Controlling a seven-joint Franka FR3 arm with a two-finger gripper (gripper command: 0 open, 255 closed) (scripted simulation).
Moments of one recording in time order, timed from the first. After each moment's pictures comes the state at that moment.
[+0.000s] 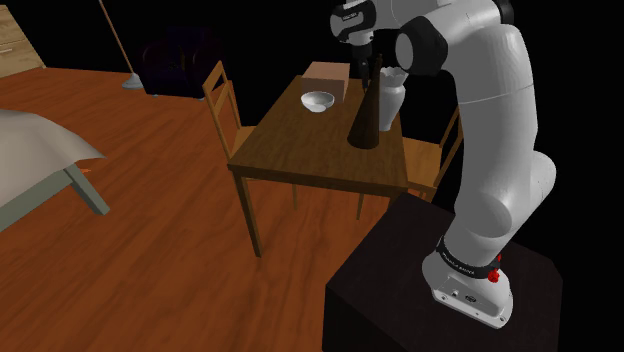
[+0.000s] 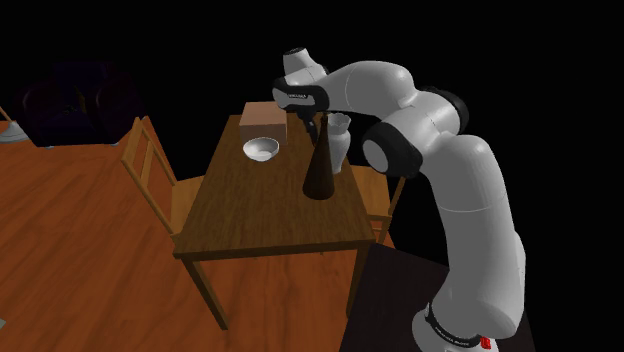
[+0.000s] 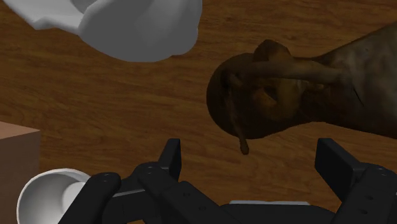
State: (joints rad) arm -0.21 0.54 -0.47 -1.31 0.02 1.84 -1.29
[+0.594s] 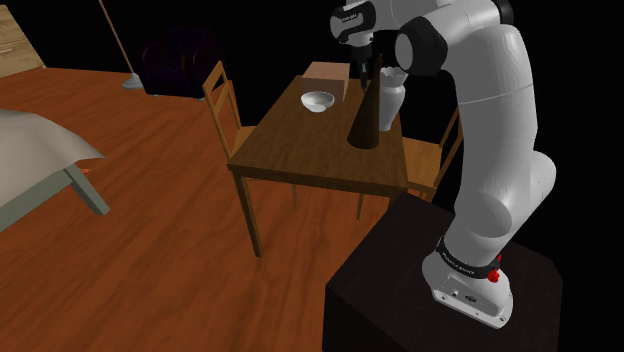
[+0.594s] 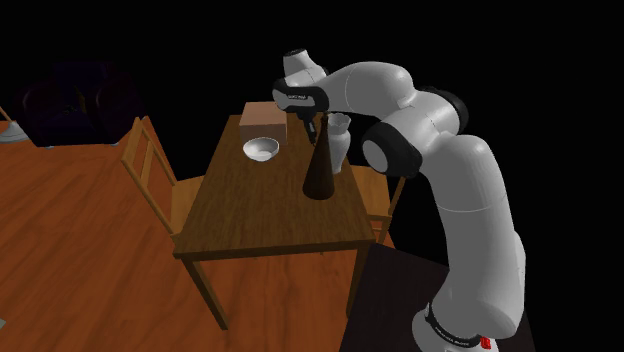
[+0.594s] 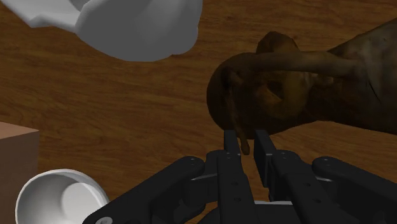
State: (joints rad) arm -0.21 0.54 -0.47 -1.32 0.02 1.85 -1.29
